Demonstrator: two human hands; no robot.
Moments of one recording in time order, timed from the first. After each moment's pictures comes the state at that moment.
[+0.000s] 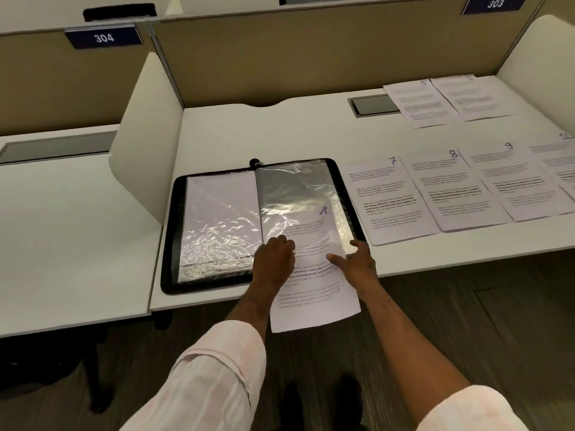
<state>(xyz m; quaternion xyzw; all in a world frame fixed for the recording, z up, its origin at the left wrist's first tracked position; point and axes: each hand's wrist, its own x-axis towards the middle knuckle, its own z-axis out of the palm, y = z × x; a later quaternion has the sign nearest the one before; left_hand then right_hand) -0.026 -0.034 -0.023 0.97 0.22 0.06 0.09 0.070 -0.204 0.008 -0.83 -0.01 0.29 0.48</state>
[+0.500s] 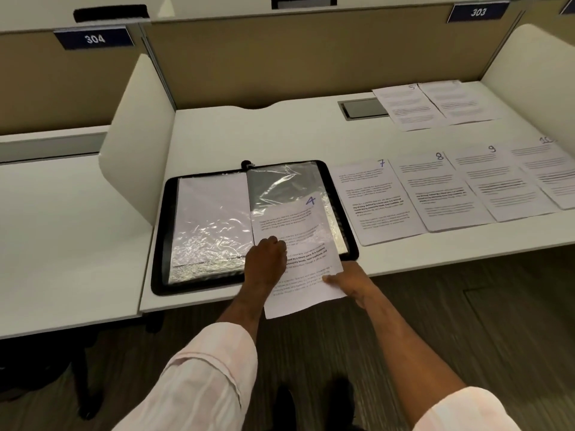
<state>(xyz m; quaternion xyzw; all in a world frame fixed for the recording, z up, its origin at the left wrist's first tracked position) -0.029 -0.044 -0.014 0.96 0.23 0.09 0.10 0.069 -0.229 0.002 -0.81 -0.07 0.42 0.39</state>
